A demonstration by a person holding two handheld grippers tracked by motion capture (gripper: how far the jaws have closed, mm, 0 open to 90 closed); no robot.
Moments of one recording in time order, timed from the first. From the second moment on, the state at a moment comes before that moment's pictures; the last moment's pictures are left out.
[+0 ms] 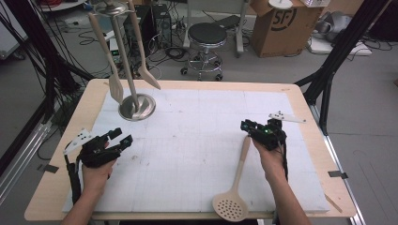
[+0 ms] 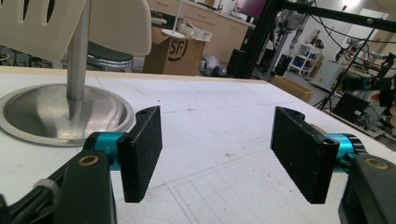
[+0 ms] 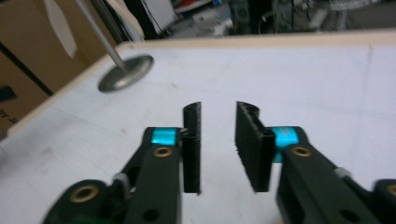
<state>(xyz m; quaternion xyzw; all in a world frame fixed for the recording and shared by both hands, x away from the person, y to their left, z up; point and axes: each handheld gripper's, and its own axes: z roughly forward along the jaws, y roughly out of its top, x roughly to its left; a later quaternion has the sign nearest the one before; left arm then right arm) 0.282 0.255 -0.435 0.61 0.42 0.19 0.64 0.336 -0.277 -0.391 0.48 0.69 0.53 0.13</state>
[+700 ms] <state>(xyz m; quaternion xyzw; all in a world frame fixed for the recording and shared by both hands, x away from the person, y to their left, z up) 0.282 0.252 -0.435 0.61 0.42 0.19 0.64 0.300 -0.318 -0.452 0.56 0.71 0.42 0.04</state>
